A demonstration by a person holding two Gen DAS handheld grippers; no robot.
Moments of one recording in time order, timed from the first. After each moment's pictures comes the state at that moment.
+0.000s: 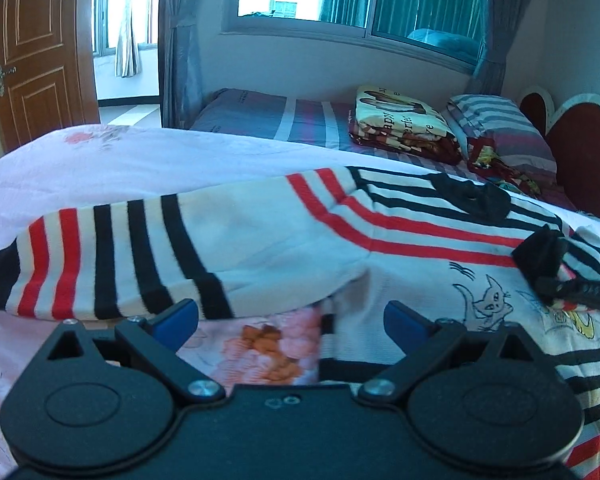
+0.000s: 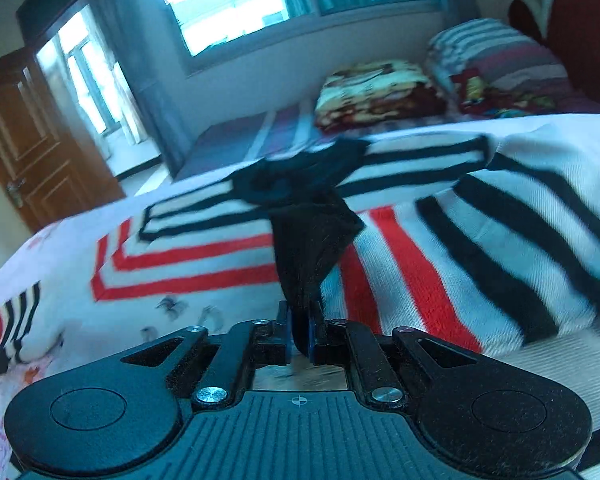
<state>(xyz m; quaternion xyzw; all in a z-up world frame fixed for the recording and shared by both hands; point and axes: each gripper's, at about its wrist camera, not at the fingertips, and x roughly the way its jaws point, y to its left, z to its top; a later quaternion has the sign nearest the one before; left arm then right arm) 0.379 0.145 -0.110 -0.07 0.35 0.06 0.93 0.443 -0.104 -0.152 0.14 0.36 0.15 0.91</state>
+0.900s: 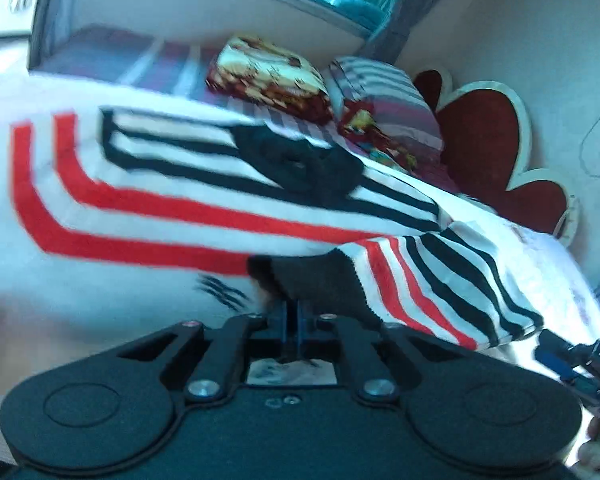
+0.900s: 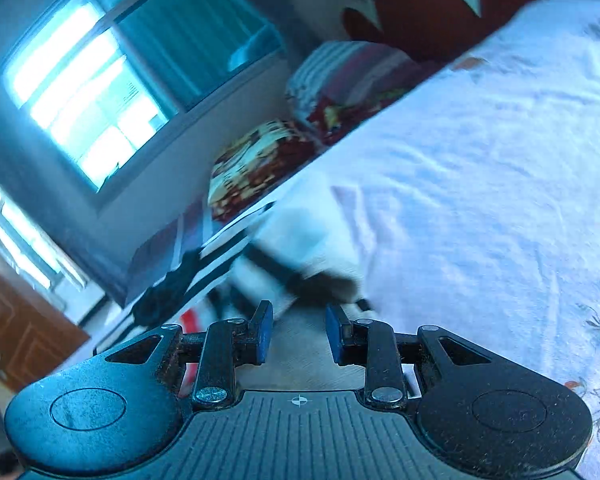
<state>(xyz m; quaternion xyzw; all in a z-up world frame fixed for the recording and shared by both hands) 0.495 0.020 -0.149 -0.15 0.38 -0.12 0.90 0.385 -0.277 -0.129 0.35 0.28 -0.02 0.89</state>
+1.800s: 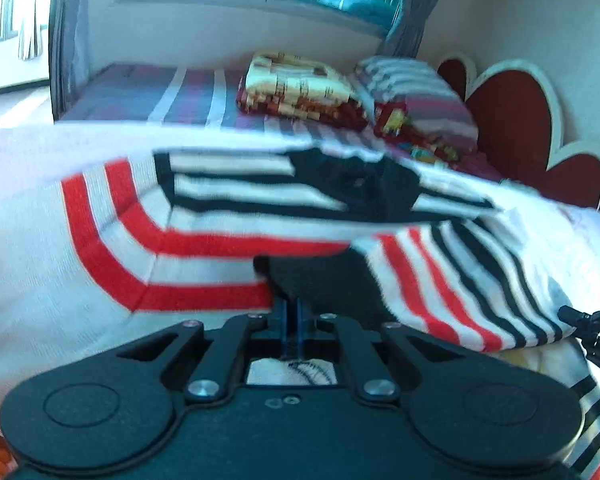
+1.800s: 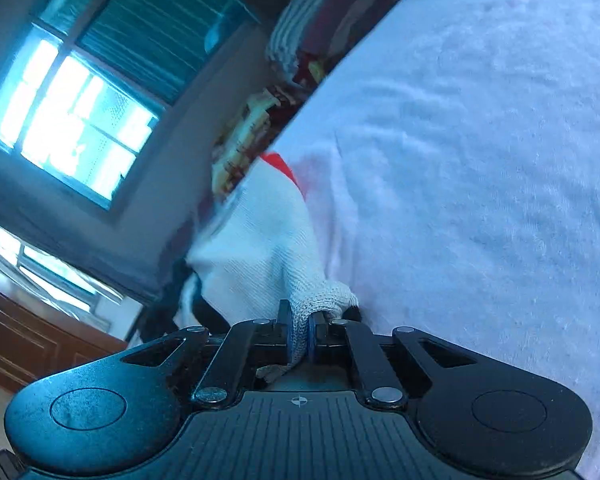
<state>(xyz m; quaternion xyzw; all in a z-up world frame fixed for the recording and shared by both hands) 0.504 0.040 -0.147 -0.08 0.39 -0.08 0.92 0.417 -0.331 -0.160 0.45 0.32 0.02 0.83</state>
